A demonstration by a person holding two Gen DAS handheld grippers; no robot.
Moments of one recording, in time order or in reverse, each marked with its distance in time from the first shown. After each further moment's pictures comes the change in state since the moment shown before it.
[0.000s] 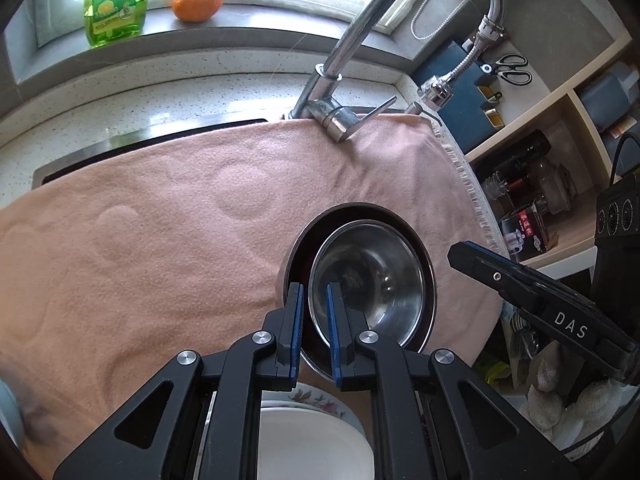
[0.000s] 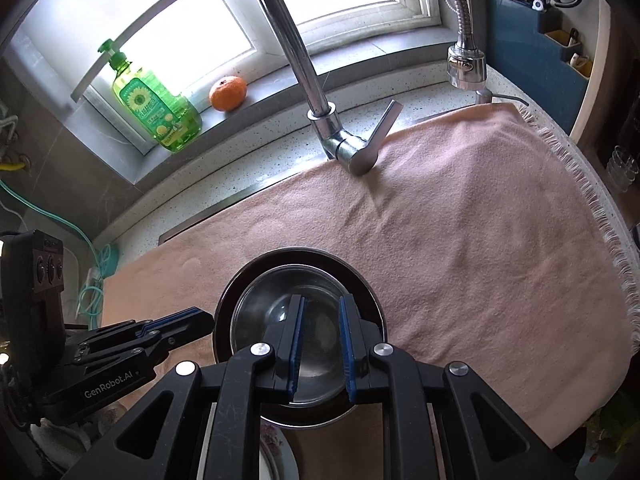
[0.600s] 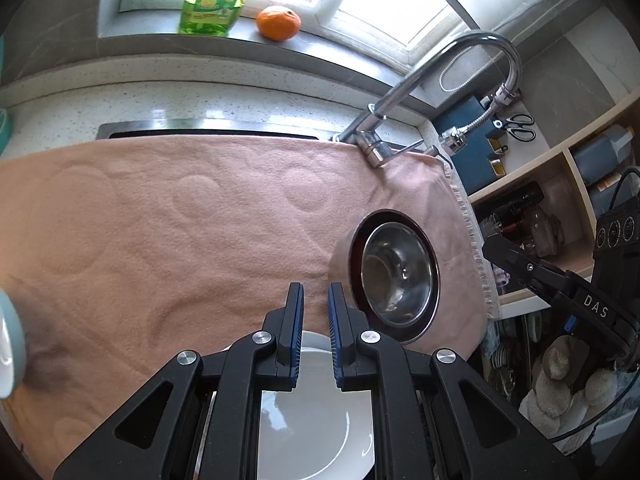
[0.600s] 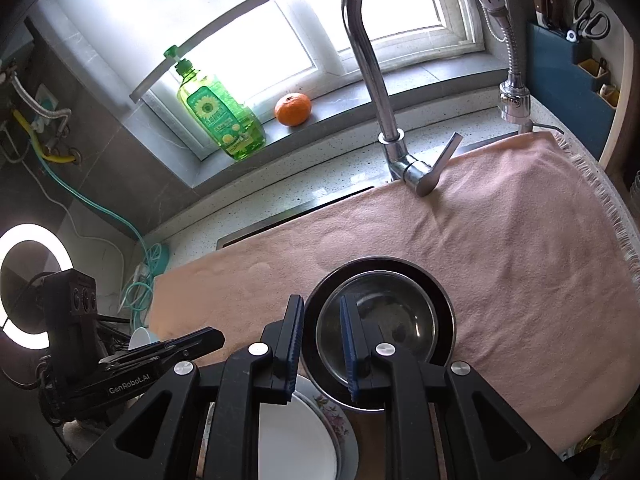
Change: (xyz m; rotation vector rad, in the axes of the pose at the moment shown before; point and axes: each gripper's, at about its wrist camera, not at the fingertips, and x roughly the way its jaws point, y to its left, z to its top) left arm -0.061 0.055 -0.039 -0.174 -0.105 -0.018; right arm -0.036 0.051 -0.005 -0.059 -0.047 0.137
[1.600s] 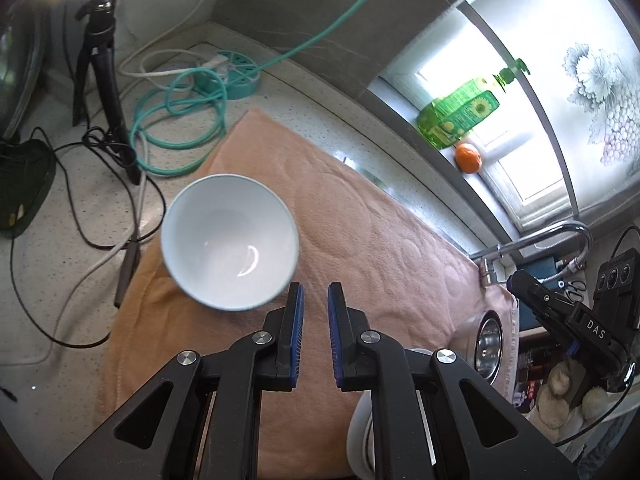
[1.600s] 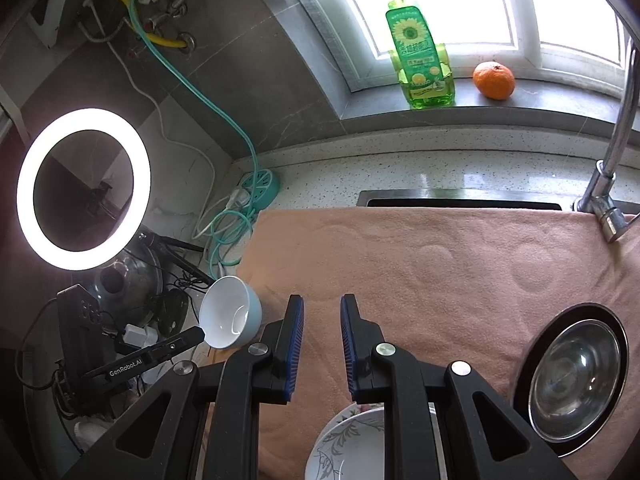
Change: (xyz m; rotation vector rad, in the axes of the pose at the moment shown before) left arm -0.134 0.169 -0.085 -0.498 -0.310 0.215; right arm 0.081 0.173 -0.013 -0.320 0.180 0.252
